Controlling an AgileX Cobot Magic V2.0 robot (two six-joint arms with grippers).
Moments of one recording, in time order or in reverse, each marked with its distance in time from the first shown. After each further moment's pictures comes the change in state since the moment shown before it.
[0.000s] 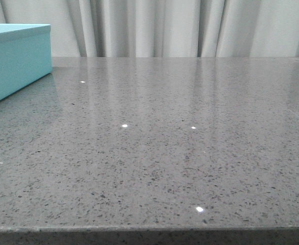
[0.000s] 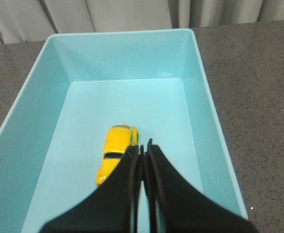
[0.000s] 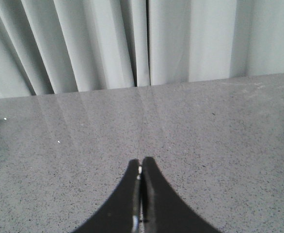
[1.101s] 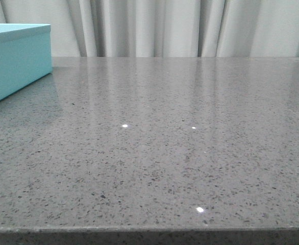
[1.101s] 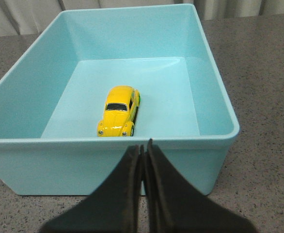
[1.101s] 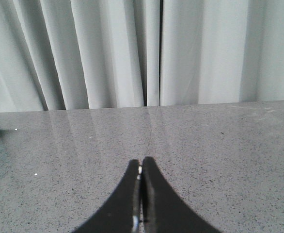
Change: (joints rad) left arm 0.000 -0.356 0.341 -0.007 -0.091 0.007; right arm 0.000 -0.177 0.182 -0.042 -0.137 0.000
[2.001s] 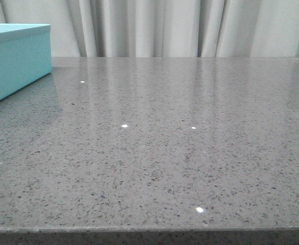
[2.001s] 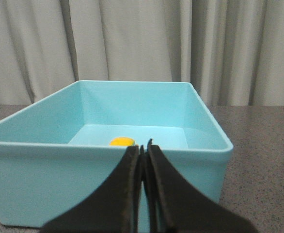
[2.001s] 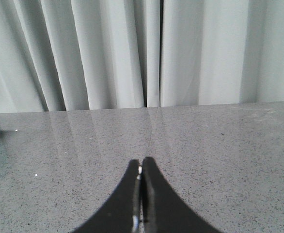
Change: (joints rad) left arm -0.150 -0.365 0.421 0.087 -0.494 -0.184; right arm 0.000 0.000 0.000 0.000 -0.004 0.000
